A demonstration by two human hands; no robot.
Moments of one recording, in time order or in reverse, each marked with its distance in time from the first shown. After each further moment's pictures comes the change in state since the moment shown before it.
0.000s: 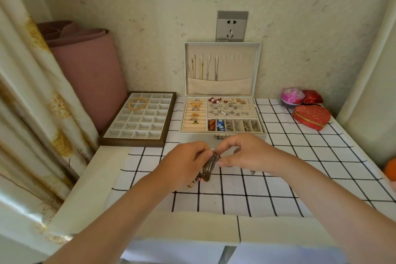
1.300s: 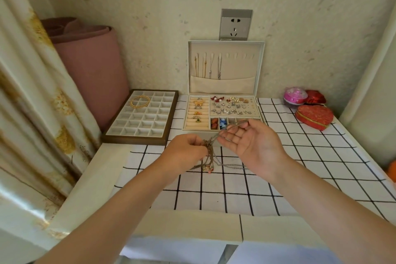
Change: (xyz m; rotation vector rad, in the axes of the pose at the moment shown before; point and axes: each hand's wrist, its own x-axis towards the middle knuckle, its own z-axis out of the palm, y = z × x) left_hand 0.004 0.010 -0.012 -0.449 0.072 -0.377; right_hand 0.014 -0.002 0.015 1.466 0.193 -0.034
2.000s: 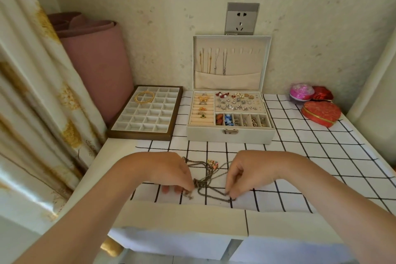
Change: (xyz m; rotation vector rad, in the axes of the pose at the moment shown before) left_hand -0.018 -0.011 -0.047 0.739 -0.575 -0.126; right_hand -0.023 -0.002 0.004 -1.793 -0.543 0.474
